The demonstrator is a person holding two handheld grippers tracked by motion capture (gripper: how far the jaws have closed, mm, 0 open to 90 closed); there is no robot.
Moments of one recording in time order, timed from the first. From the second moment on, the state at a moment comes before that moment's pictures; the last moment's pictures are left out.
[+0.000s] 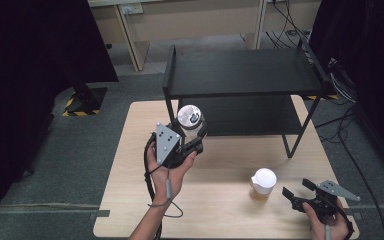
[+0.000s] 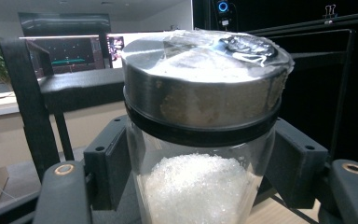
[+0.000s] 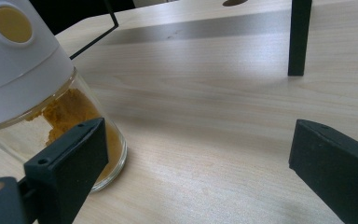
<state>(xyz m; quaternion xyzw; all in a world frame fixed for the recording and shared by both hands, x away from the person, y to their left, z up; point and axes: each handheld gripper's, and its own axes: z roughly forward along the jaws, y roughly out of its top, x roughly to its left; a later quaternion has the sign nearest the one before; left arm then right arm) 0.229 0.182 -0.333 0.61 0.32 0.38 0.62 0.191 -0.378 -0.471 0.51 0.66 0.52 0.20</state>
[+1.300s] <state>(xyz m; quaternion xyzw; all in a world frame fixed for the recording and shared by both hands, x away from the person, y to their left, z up) 0.254 0.168 -0.262 0.59 0.34 0.39 0.62 0.192 -0.381 -0.472 0.51 0.66 0.52 0.19</state>
